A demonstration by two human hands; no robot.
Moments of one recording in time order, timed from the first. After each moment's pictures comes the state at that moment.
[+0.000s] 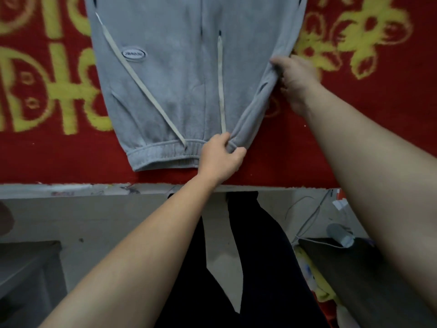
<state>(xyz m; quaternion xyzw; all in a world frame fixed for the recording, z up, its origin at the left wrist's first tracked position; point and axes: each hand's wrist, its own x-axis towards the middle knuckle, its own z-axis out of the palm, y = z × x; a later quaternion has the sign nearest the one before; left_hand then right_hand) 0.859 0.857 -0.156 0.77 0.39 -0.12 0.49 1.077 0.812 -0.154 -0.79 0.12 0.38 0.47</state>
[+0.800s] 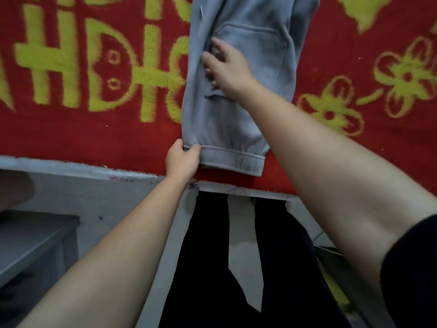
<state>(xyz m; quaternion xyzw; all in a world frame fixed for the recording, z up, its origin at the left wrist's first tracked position) 0.703 1.045 -0.189 0.56 0.65 -0.11 0.50 0.911 1.070 -0.179 -0.77 -0.18 0.47 0.39</state>
